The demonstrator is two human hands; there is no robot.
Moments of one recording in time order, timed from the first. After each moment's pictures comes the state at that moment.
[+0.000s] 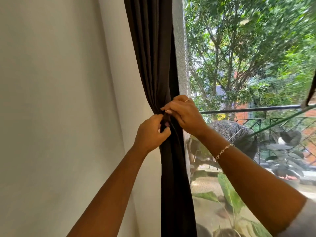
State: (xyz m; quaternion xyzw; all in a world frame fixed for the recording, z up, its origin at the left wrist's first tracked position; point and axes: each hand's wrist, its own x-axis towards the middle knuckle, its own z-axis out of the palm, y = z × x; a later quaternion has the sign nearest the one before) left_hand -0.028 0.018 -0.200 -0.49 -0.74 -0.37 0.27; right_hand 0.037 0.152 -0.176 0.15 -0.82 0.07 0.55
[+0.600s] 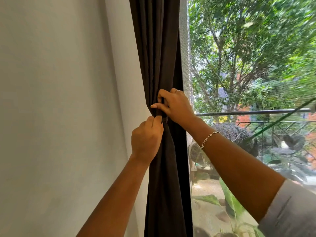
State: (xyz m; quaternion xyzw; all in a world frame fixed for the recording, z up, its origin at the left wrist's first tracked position) left_hand -0.032 0.007 -0.215 -0.36 -0.64 -0.18 0.65; right_hand 0.001 0.127 -0.144 0.09 -0.82 0.05 0.56
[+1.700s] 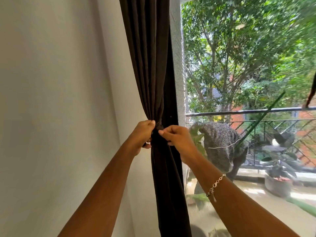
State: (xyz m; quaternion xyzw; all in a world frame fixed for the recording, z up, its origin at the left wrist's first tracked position) left_hand -0.018 0.007 -0.185 -0.33 -0.77 -0.54 -0.04; right_hand 0.048 0.109 -0.223 -0.01 -0.71 0.60 0.36
